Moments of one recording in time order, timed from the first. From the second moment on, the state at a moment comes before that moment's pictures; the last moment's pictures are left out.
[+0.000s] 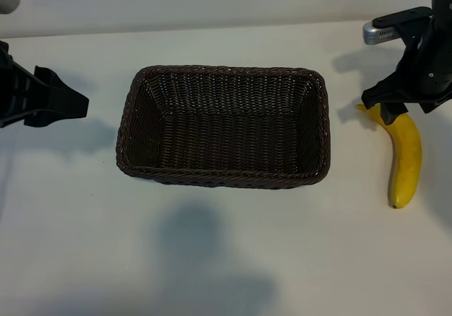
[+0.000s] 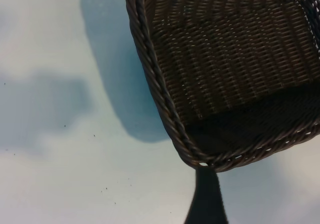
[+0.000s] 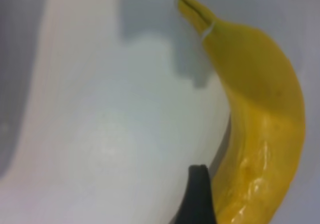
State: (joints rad) left arm -0.05 1.23 -1.01 -0.46 0.88 0.41; right arm 0.20 1.89 -1.30 -0.03 0.89 -0.04
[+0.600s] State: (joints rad) left arm -0.05 1.23 -1.01 -0.46 0.88 0.41; right arm 0.10 1.90 -1.30 0.08 0.87 -0.09
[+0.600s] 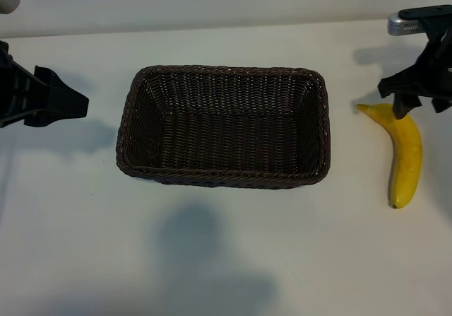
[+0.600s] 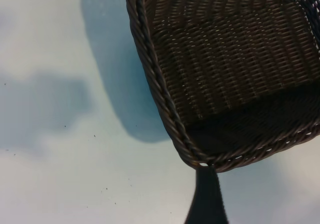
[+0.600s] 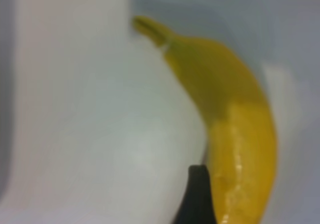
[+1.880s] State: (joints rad) left arm -0.05 1.23 -1.01 -0.46 0.87 0.41; right arm 0.10 1.96 -1.18 0.14 0.79 -0.15
